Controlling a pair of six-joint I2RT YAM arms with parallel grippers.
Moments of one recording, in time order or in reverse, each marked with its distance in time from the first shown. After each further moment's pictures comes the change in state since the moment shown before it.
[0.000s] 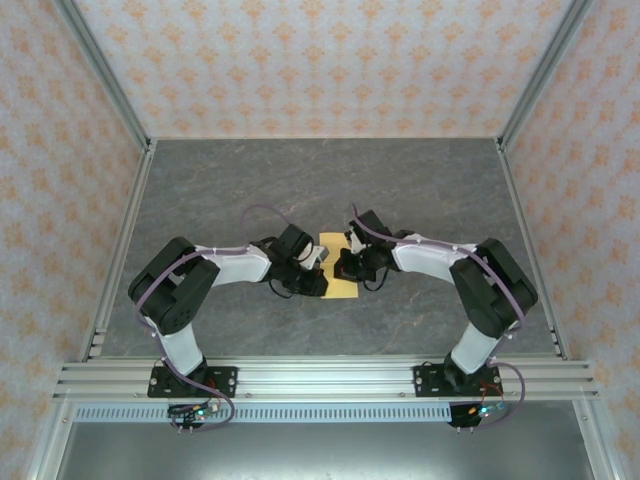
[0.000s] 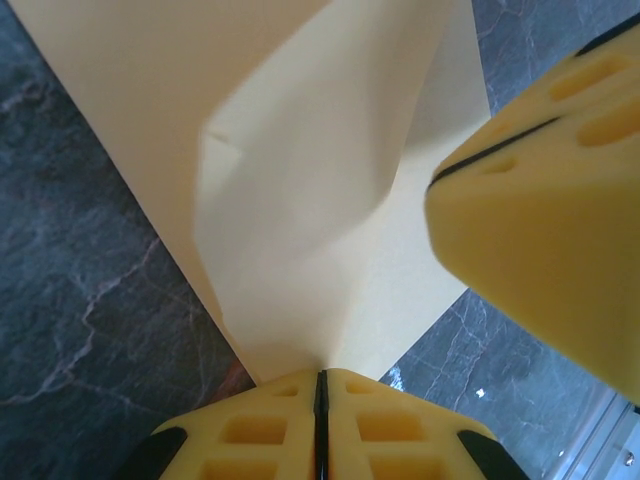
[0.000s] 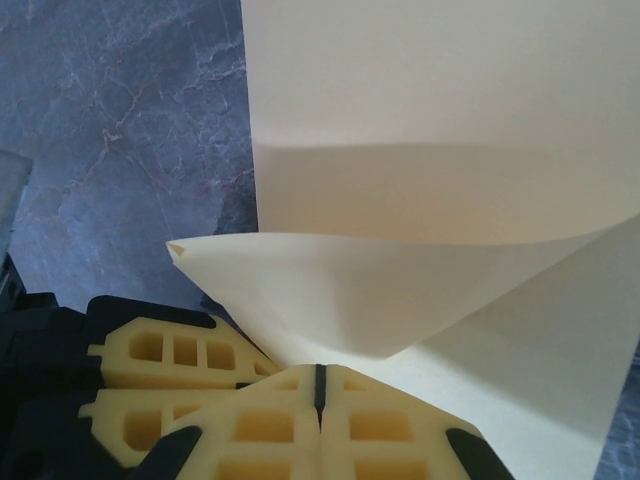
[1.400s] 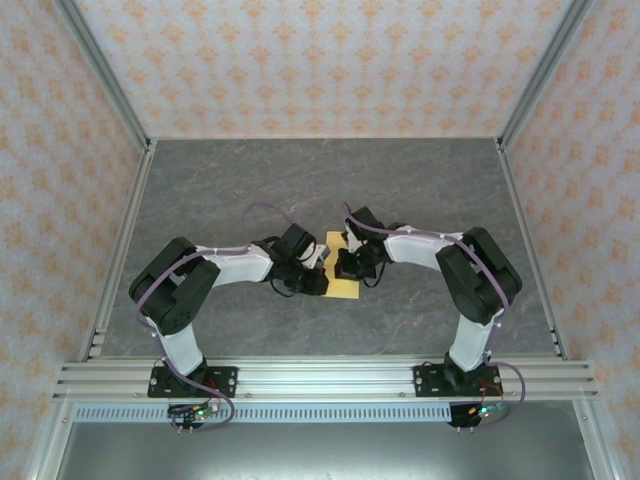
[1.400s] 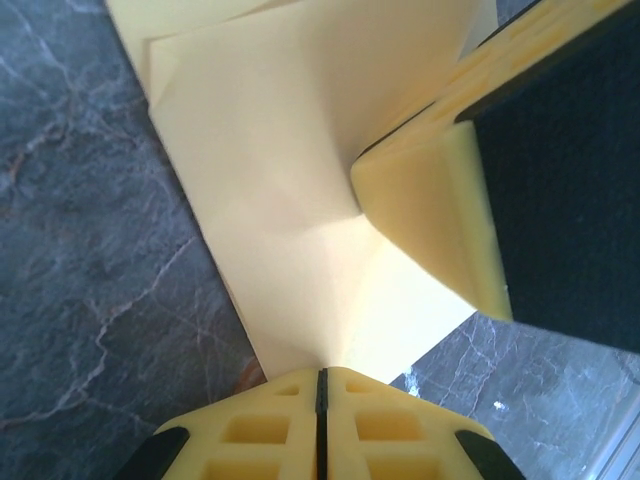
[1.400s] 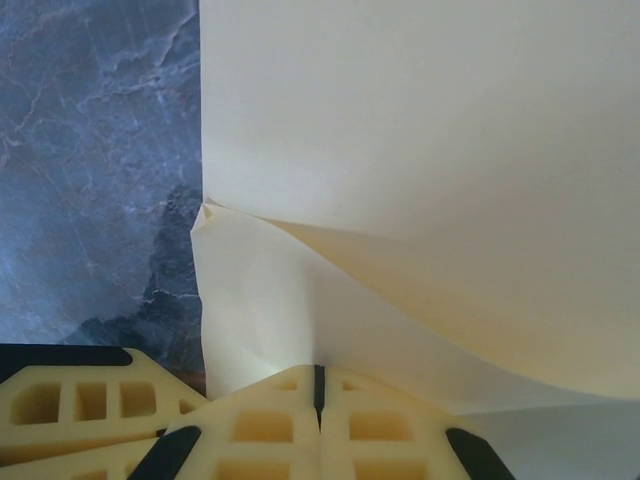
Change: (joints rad) left arm -0.013 0.002 0.015 -0.005 -0.054 0.000; right arm -0.033 0.112 0.092 -0.103 0.023 -0.127
